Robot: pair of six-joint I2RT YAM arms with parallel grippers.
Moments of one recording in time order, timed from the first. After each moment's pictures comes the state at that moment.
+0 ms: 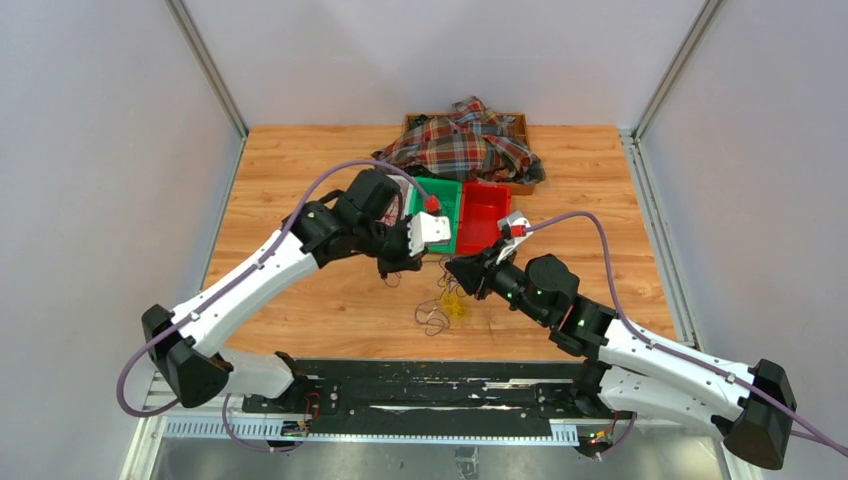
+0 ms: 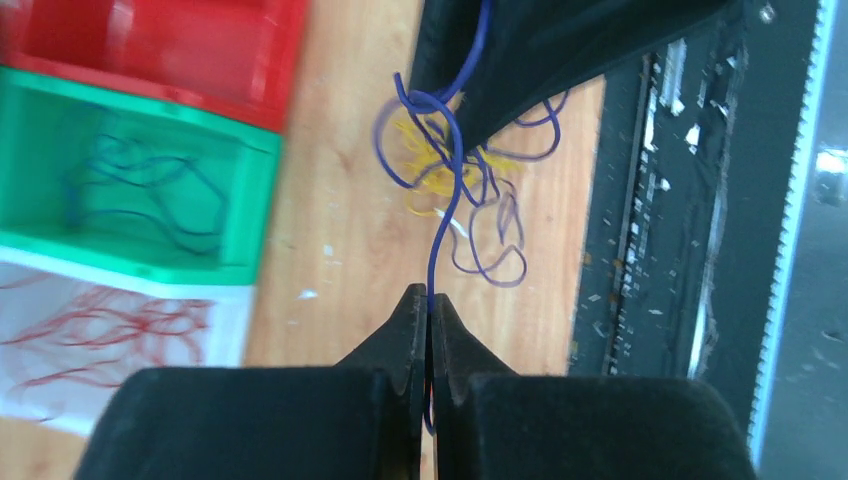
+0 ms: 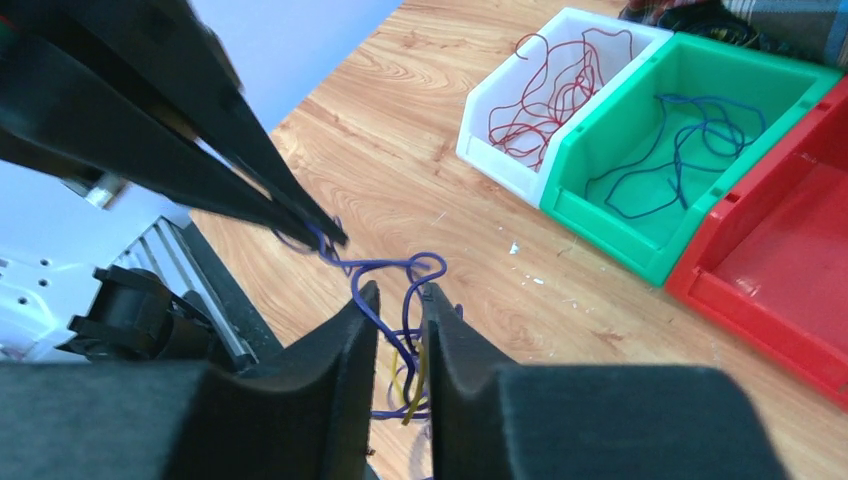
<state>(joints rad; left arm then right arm) -0.76 1.32 1.29 -0.86 0.49 0.54 0.99 0.84 0.57 0.20 0.13 0.39</state>
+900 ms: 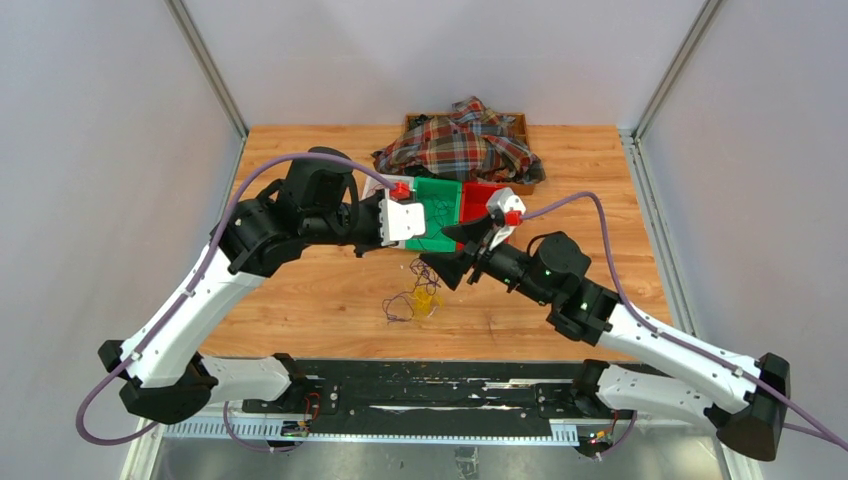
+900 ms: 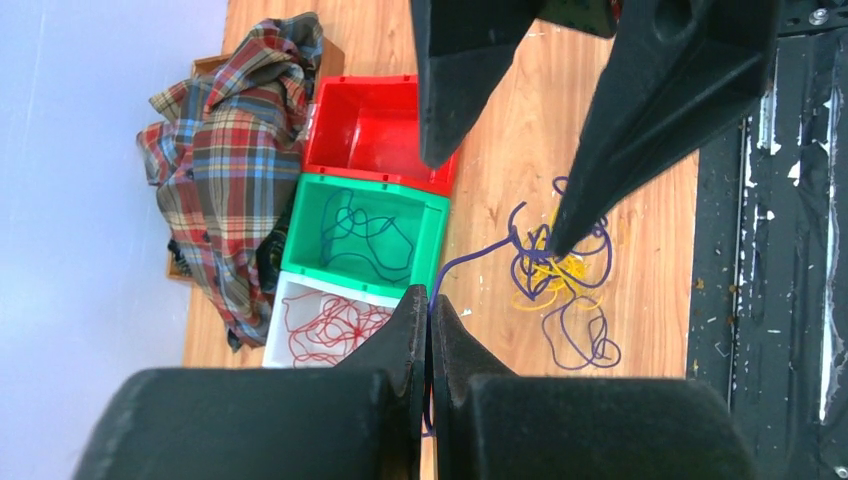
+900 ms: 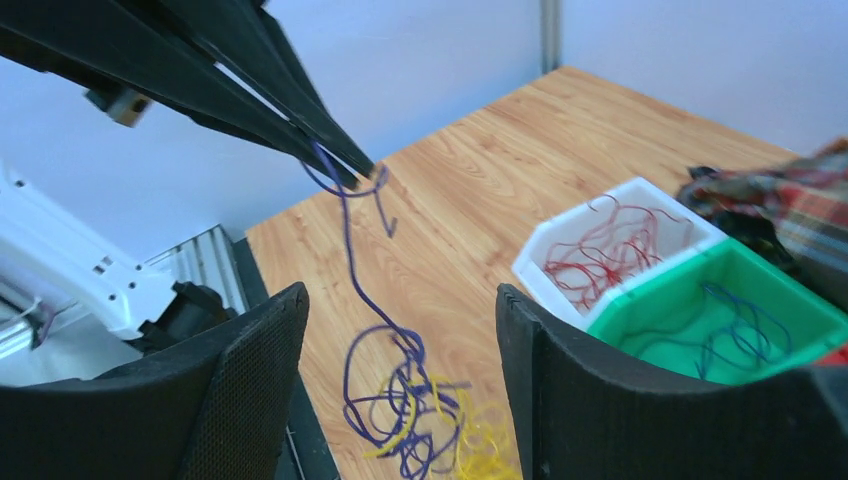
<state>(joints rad) -0.81 1.20 1.64 -0.99 0.34 0.71 0.99 0.89 0.76 0.23 -0.03 0.21</state>
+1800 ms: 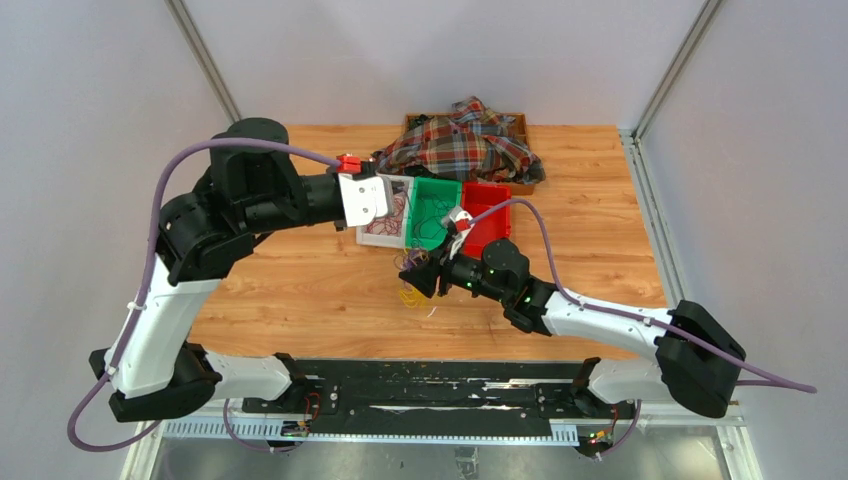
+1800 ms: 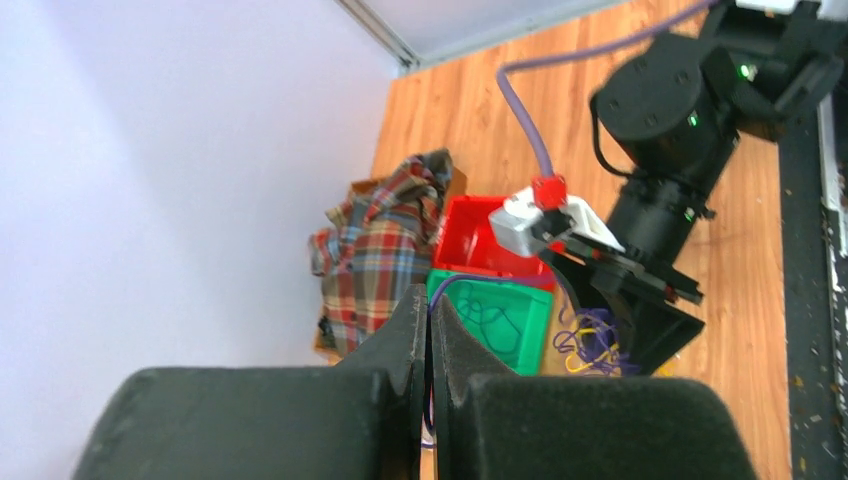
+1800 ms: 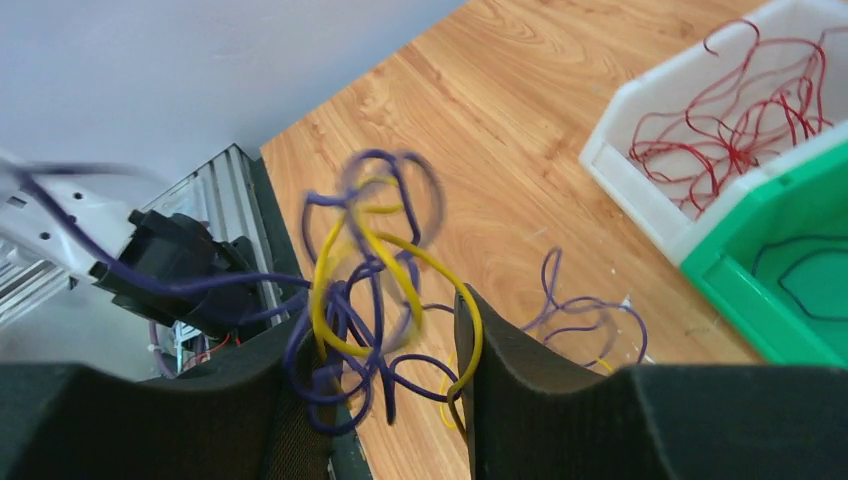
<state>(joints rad) -0.83 1.23 1.96 -1.00 0.34 0.75 0.96 1.26 0.65 0.54 -0.20 0.35</state>
